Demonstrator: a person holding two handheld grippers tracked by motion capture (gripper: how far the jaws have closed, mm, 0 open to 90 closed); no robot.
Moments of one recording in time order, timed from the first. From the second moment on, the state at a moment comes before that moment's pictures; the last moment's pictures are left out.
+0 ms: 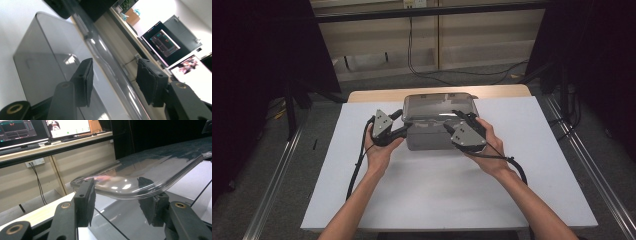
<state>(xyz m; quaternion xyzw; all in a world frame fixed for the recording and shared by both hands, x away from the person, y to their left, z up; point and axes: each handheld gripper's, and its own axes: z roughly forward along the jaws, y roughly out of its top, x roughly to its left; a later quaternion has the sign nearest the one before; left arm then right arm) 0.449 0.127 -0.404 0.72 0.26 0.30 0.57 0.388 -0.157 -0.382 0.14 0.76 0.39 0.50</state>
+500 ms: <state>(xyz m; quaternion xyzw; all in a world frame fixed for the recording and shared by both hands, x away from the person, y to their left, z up) 0.453 0.127 -0.398 0.72 0.26 0.30 0.57 0.398 -0.197 -0.383 0.23 0.73 0.48 0.43</state>
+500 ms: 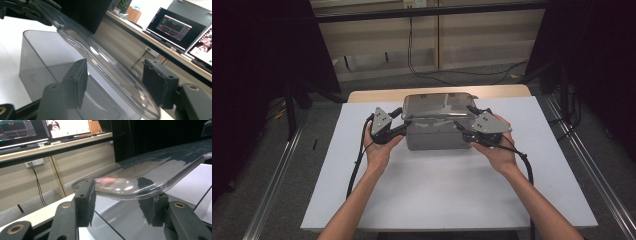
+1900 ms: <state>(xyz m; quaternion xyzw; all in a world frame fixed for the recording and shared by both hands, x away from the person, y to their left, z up) 0.466 0.129 -0.384 0.71 0.27 0.29 0.58 0.435 -0.226 -0.395 0.30 0.69 0.52 0.41</state>
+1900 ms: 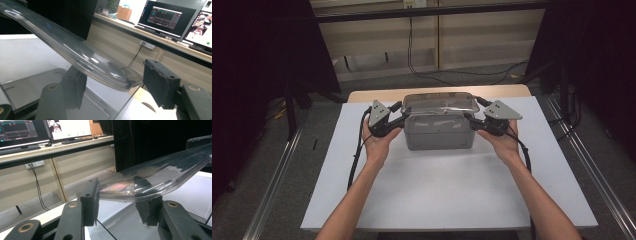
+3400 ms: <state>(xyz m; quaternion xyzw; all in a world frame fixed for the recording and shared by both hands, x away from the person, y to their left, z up) 0.491 0.129 -0.377 0.70 0.28 0.31 0.58 0.467 -0.238 -0.387 0.31 0.67 0.55 0.39</state>
